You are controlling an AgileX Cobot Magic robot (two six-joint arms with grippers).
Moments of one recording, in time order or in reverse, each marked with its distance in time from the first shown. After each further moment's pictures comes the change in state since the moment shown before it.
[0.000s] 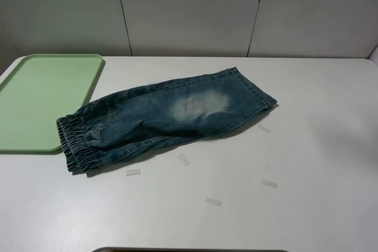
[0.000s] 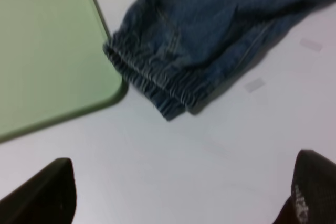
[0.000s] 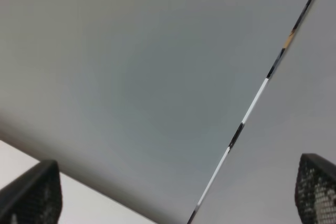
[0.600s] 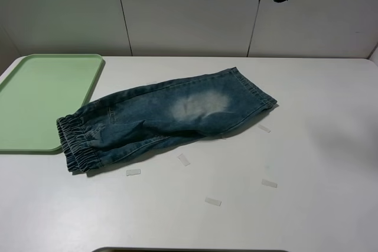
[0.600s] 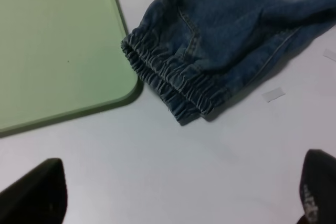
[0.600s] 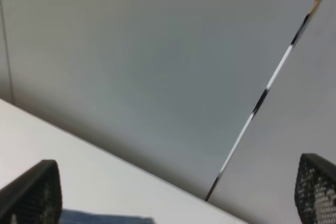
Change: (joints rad) left arm 0.000 0.000 0.025 0.052 -0.047 -0.080; right arm 0.000 0.000 0.000 0.004 0.101 0.059
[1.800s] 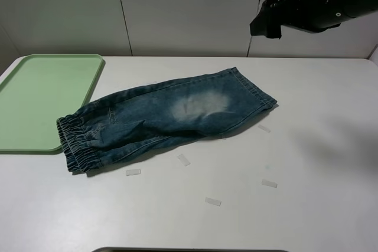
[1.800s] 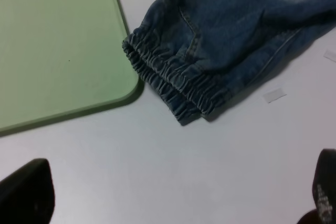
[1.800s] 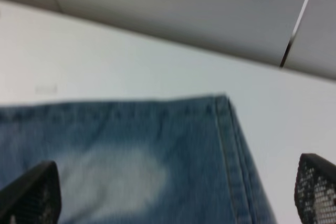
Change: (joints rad) left arm 0.000 0.000 0.000 0.001 0.000 -0.003; right arm 0.000 0.035 0.000 -0.004 0.351 0.238
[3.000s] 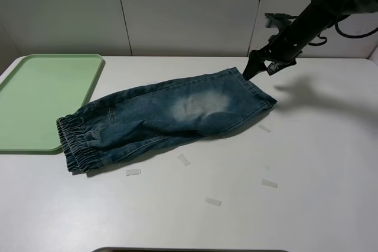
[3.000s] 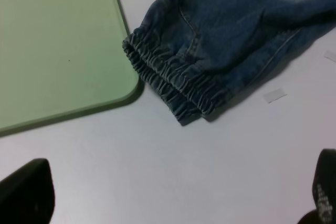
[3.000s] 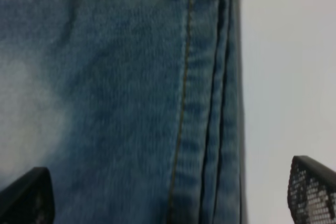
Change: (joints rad) left arm 0.000 0.000 0.000 0.001 0.000 -0.001; right arm -0.250 0.847 -0.733 0.255 0.558 -0.472
